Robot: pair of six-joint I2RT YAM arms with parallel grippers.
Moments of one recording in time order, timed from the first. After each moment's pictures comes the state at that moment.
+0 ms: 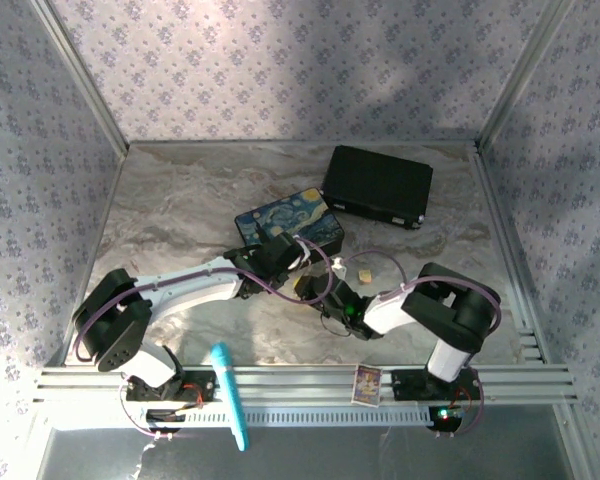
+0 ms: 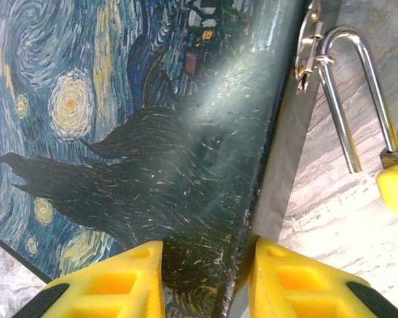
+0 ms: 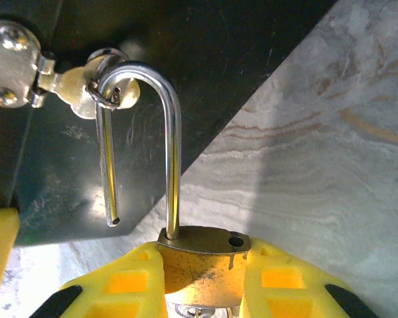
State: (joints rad) left arm -0.93 1.52 0.94 -0.48 -0.45 0.18; right arm 0.98 1.71 0.47 0.68 0.22 1.26
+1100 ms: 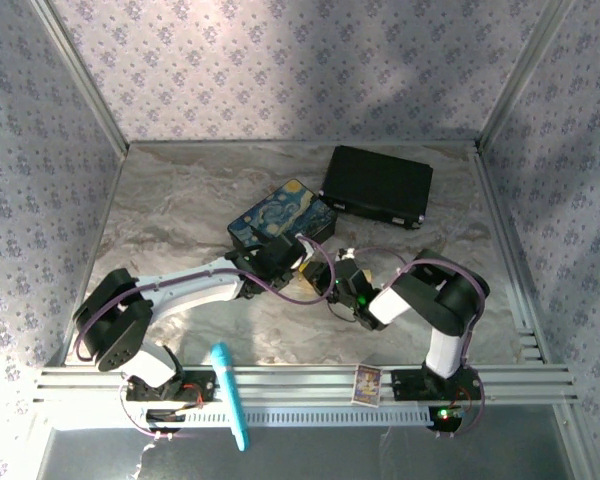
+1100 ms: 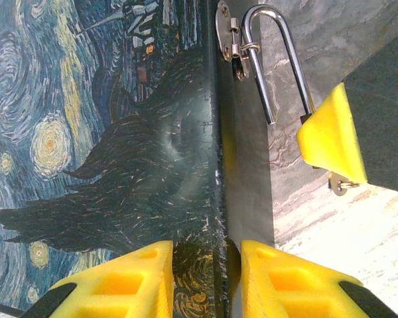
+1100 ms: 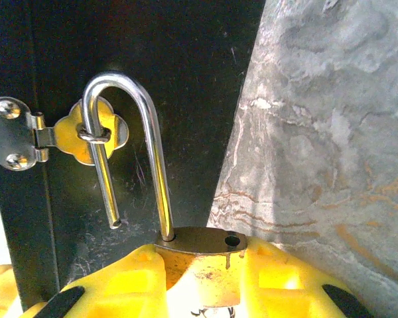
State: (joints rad) left arm -0.94 1.53 0.94 -0.43 -0.43 0.16; right arm 0.80 1.80 0.44 0.94 0.00 1.40
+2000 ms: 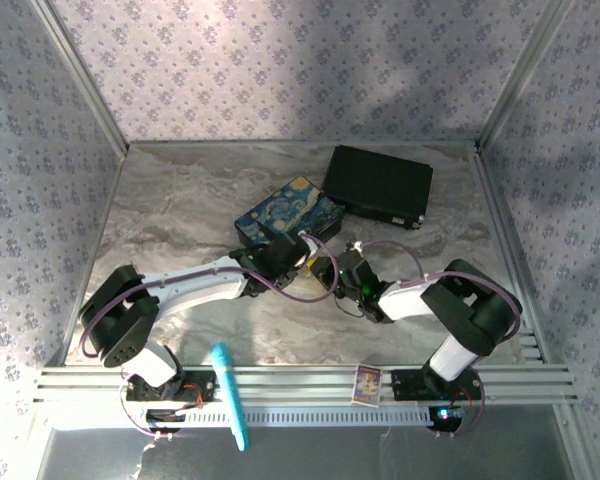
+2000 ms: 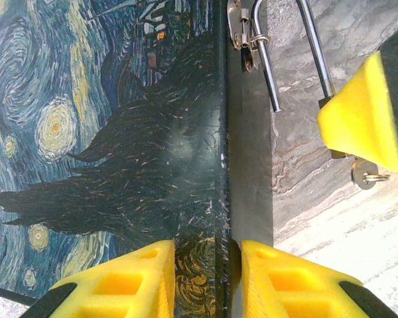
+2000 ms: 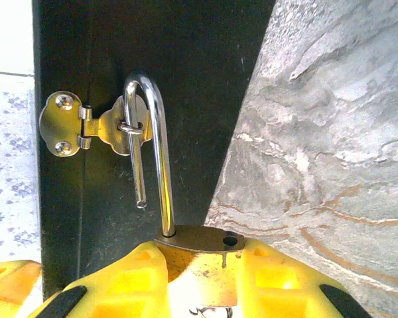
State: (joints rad) left arm -0.94 1.56 0.96 -0.39 -0.43 0.14; right arm 0.76 1.61 0.47 0.62 0.04 1.33
